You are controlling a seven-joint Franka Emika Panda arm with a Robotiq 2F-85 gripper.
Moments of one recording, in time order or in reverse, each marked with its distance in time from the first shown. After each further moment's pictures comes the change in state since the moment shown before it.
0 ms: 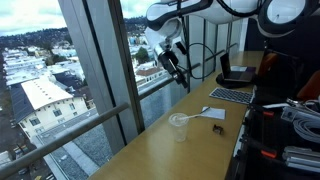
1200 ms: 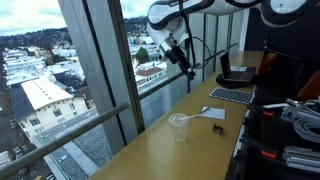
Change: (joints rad) arm -0.002 -0.089 -0.057 -0.093 -0.243 0.005 -0.372
